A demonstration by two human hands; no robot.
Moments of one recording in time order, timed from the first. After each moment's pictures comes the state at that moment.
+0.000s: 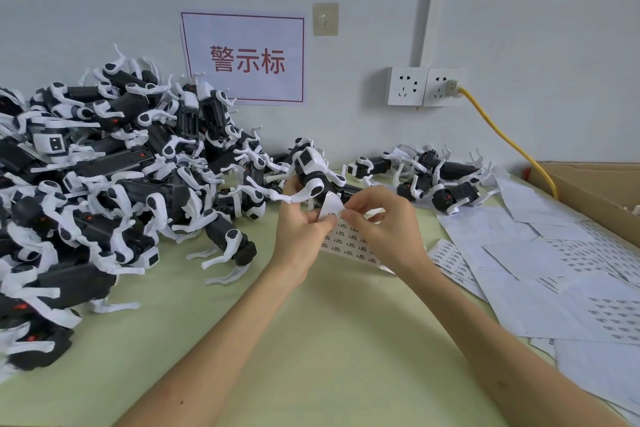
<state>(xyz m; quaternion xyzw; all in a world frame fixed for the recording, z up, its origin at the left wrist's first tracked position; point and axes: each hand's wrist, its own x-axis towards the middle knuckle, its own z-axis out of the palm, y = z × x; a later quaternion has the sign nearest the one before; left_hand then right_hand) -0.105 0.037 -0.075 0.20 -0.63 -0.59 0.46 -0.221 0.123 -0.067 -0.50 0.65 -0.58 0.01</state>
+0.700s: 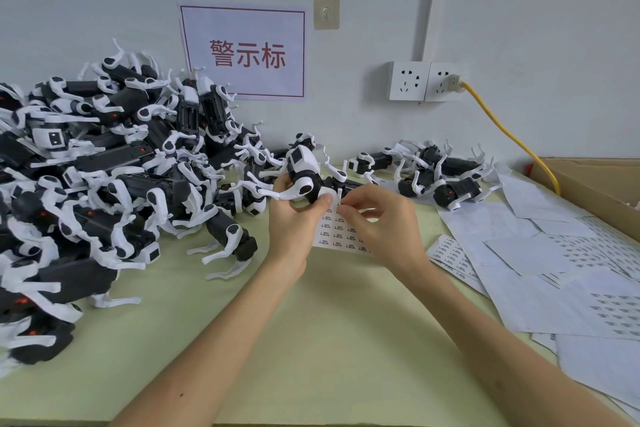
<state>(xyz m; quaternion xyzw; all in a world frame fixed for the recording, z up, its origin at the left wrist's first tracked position) -0.107 0.031 -0.075 0.24 -0.55 -0.61 0.52 -0.218 0.121 -0.073 -0.52 0.64 -0.57 -0.03</state>
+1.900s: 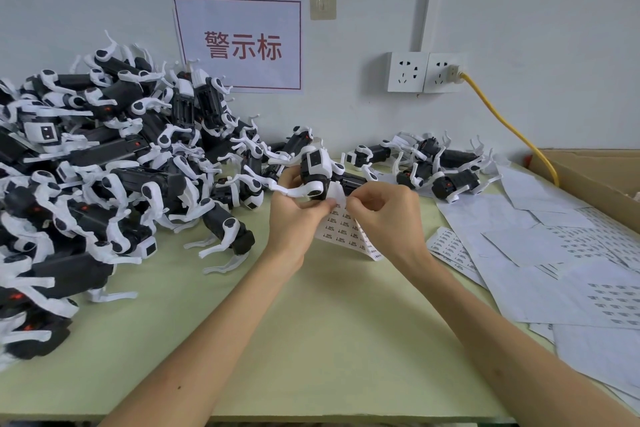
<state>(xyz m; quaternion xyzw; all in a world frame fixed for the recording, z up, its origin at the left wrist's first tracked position) -0.106 0.033 -0.076 0.22 -0.60 -0.58 0.50 -0.216 0.124 -0.070 -0.46 0.67 -0.58 -0.02</state>
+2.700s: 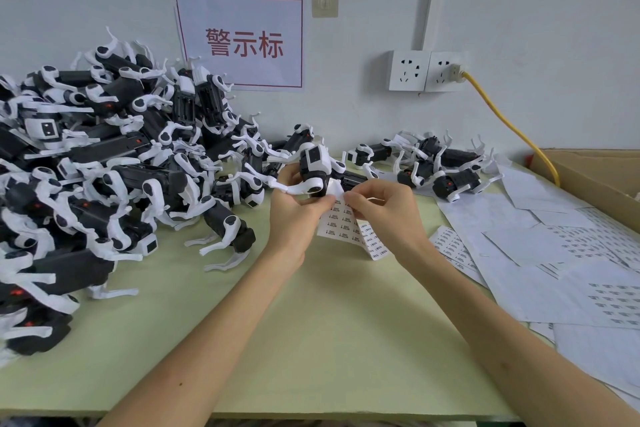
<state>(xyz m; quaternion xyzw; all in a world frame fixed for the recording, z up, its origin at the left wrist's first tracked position) -0.104 0.037 -0.071 0.23 -0.59 -0.60 0.49 -0.222 0.123 -0.068 -0.43 0.66 -0.61 0.11</state>
